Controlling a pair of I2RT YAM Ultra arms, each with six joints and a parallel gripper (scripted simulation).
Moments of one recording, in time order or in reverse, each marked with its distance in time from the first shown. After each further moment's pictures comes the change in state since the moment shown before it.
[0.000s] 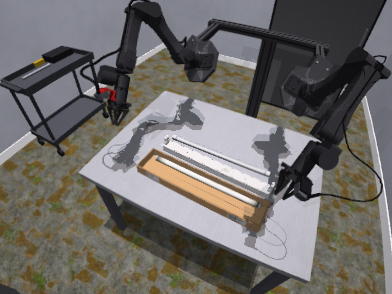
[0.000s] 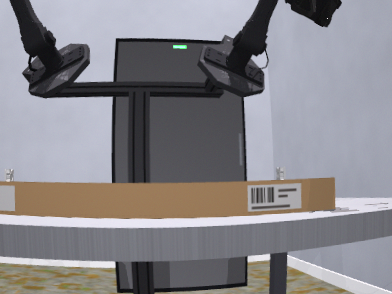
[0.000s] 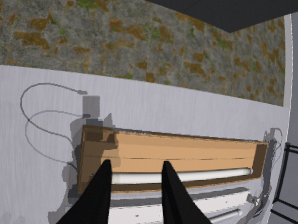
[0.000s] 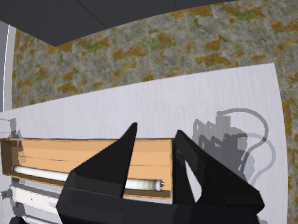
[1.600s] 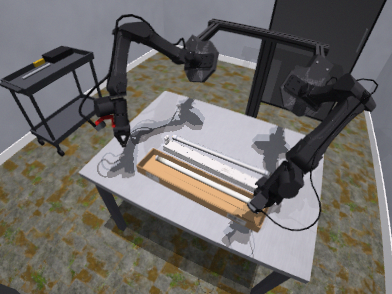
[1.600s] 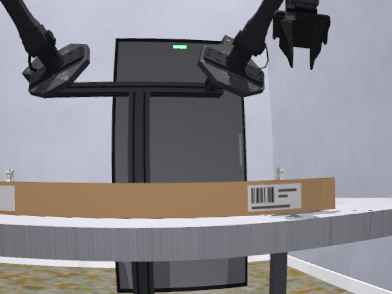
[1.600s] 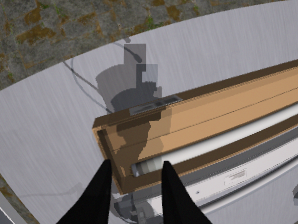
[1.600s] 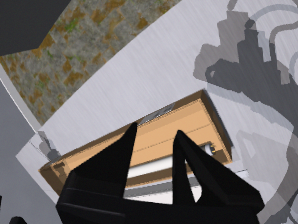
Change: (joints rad) left arm -0.103 0.410 0.348 -0.252 -0.179 0.440; right arm 0.065 0.409 0.393 -0.329 0.183 0.537
